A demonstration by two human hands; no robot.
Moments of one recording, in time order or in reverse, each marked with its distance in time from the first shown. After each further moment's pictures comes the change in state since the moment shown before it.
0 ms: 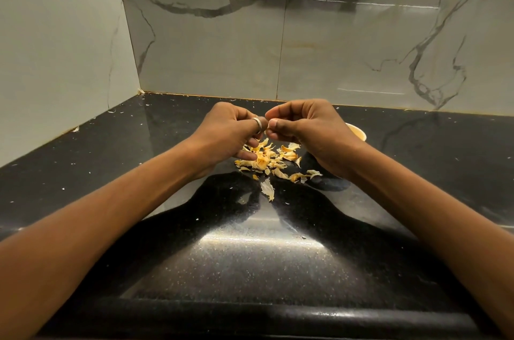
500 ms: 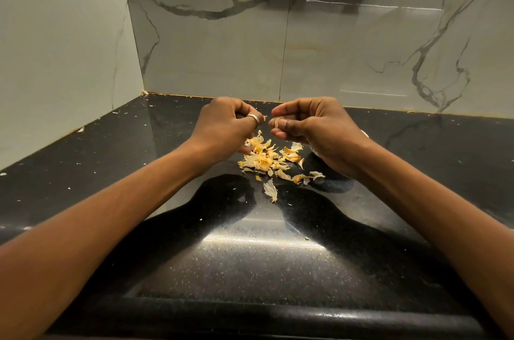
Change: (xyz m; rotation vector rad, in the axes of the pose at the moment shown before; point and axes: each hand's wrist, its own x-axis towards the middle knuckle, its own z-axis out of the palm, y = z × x) left_hand 0.004 -0.004 -0.005 0.144 0.168 0.136; right_hand -0.002 -0.008 -0.002 0.079 0.020 0.049
